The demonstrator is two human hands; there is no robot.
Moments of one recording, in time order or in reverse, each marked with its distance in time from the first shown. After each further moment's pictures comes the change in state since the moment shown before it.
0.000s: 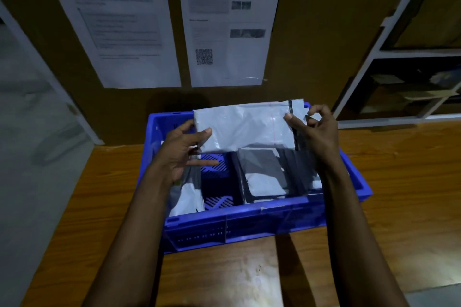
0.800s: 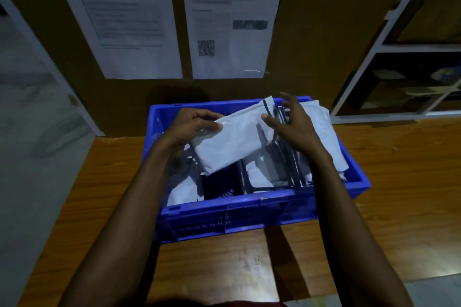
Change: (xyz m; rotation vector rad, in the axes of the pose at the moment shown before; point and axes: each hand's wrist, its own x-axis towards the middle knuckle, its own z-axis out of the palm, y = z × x) left_hand 0.011 0.022 0.014 0.445 -0.014 0.117; right_hand 0.006 0.001 0.029 -0.673 -0.245 -0.032
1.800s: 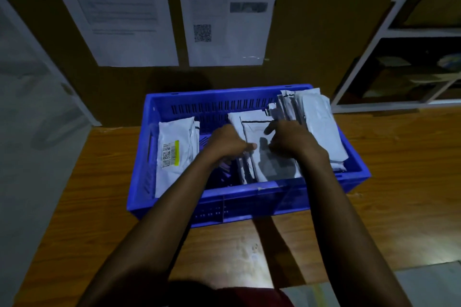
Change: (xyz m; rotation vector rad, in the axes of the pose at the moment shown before) left_hand 0.007 -0.037 0.082 0.524 -0.108 -0.151; right_hand -0.018 0.003 0.013 -0.638 -0.302 0.135
